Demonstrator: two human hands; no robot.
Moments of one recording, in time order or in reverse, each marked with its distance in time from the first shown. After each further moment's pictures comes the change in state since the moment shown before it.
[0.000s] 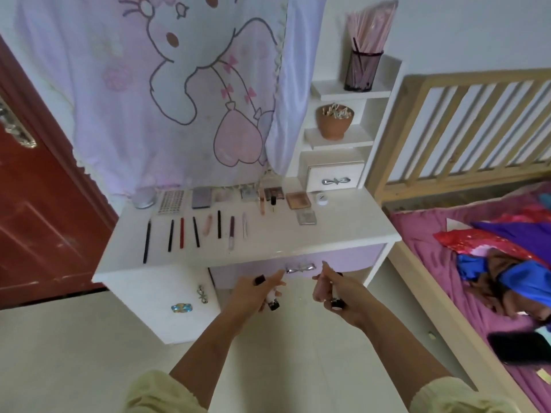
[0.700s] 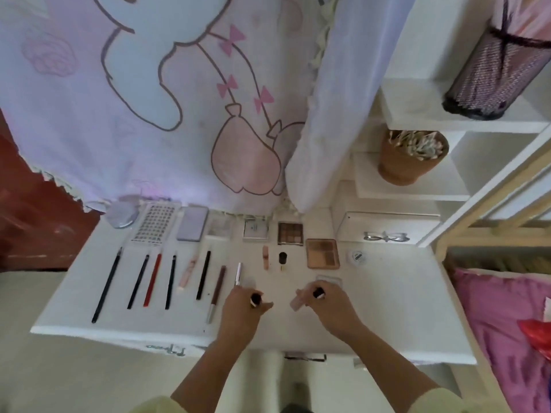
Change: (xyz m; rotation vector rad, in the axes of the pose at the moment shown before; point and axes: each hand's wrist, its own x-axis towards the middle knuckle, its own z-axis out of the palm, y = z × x) left_hand 0.282 0.025 0.008 0.531 0.367 -0.070; right_hand 0.279 -0.120 -0.006 -0.614 -0.153 -0.256
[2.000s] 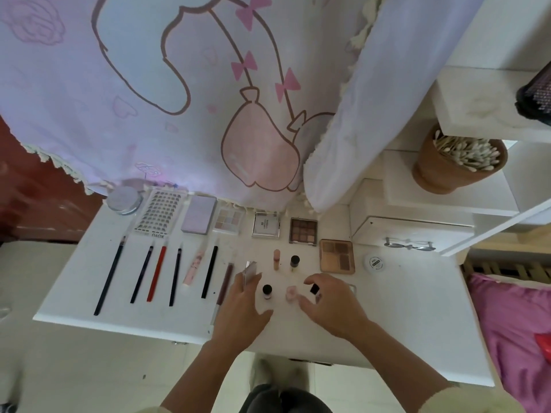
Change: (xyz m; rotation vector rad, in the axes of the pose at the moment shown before) left_hand 0.032 -0.015 -0.007 0.263 -0.088 0.129; right_hand 0.050 -0.019 0.002 -0.612 -0.079 -0.129
